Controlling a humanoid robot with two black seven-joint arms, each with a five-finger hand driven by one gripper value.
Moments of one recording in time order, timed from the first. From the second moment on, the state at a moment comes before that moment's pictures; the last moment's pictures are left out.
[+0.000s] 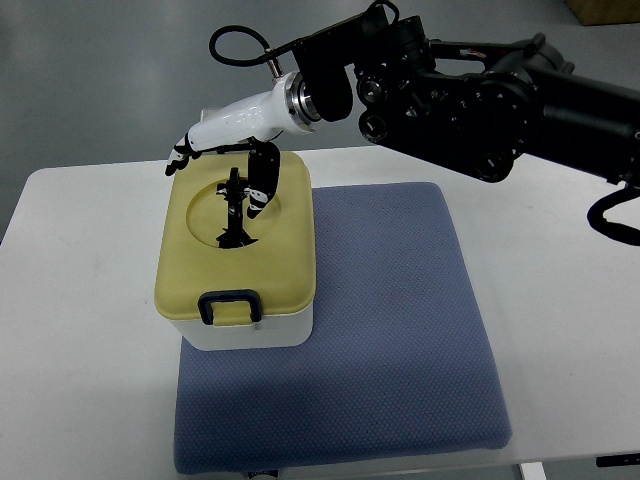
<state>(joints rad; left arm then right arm) 0.01 0.00 -0.02 -0.18 0.01 -0.10 0.10 1.52 -0.06 0.18 0.97 -1.34 0.49 0.11</state>
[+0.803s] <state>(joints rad) 0.01 0.00 -0.02 -0.18 0.01 -0.10 0.10 1.50 -0.04 0.14 0.95 -1.34 0.43 0.12</state>
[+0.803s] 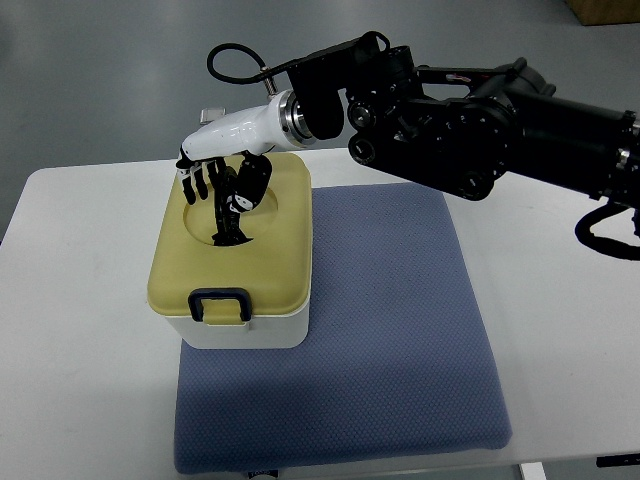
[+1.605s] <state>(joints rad) 0.01 0.00 -0.02 -0.18 0.01 -0.10 0.10 1.61 -0.15 0.17 0.98 -1.32 0.53 0.18</state>
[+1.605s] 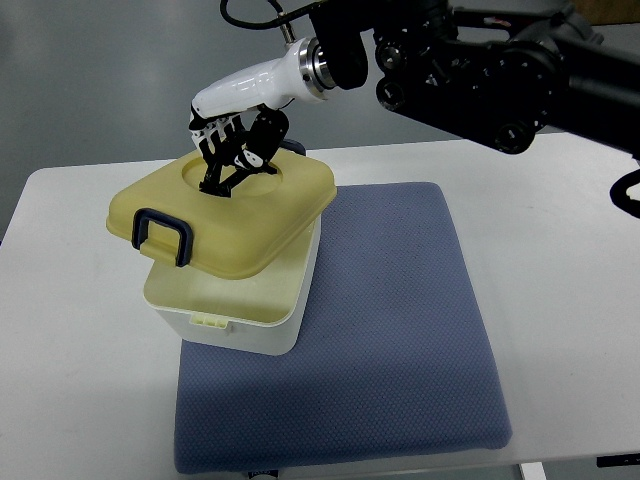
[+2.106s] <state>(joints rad) 0.01 0.00 -0.02 -0.19 0.01 -0.10 0.10 1.68 -0.48 0.21 1.12 -1.32 0.61 0.20</state>
